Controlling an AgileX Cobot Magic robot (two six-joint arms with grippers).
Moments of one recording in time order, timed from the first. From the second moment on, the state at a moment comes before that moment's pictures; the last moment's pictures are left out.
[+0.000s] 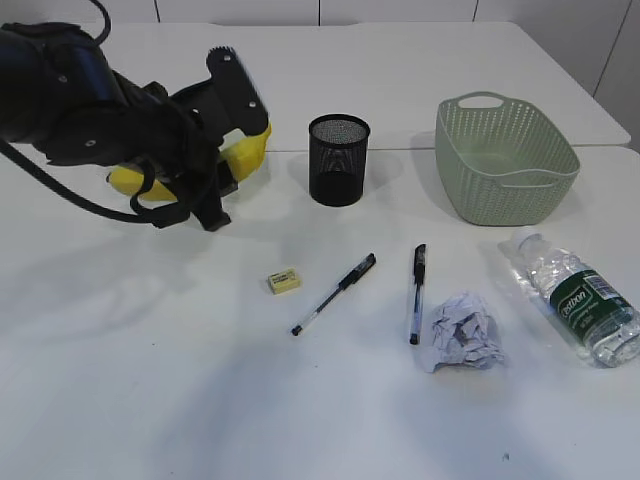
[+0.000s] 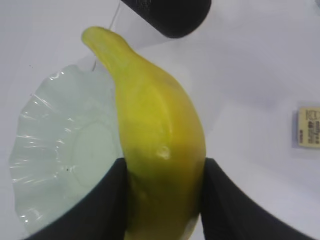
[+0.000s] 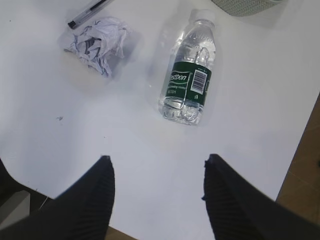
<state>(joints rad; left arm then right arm) -0.51 1.83 -1.20 0.73 0.26 -0.03 0.47 1.02 -1.06 -0.27 1.25 -0.12</state>
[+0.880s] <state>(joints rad) -0.36 1.83 -1.43 0.46 -0.05 -0.06 0.47 1.02 -1.06 -0.27 1.25 -0.12</state>
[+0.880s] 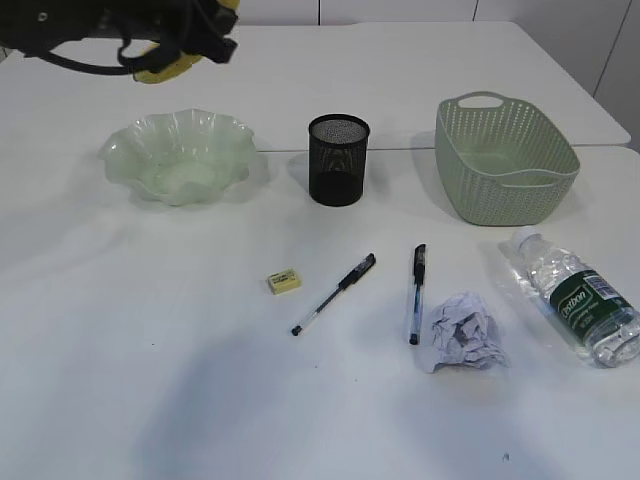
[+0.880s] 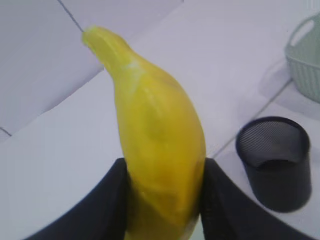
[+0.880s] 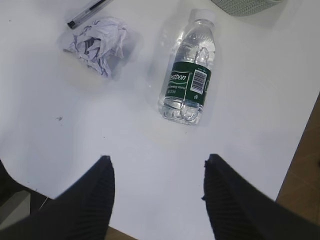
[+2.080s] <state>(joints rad) -0.21 2.08 -1.43 0.22 -0.28 -0.06 0.47 1.02 -1.06 -0.27 1.25 -0.08</state>
